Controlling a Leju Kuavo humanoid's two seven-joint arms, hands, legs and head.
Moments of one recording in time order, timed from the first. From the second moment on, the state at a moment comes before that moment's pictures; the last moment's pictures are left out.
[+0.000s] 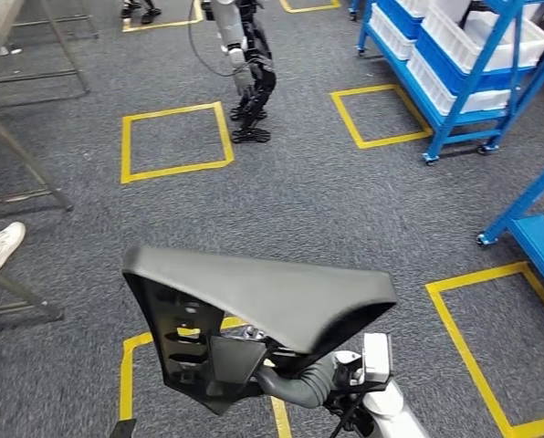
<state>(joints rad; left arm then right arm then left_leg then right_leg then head) -0.10 -0.17 1.26 -0.20 -1.02 0.12 0.06 -0.20 0.03 0.66 -1.31 -0.22 0.76 -0.70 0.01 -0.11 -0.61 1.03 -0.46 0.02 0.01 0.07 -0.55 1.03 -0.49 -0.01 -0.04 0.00</state>
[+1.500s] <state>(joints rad) -0.10 -0.17 1.26 -0.20 -1.00 0.13 0.06 -0.26 0.09 0.65 -1.26 -0.23 0.81 -0.70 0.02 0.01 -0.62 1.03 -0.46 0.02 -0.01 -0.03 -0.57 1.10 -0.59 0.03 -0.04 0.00</state>
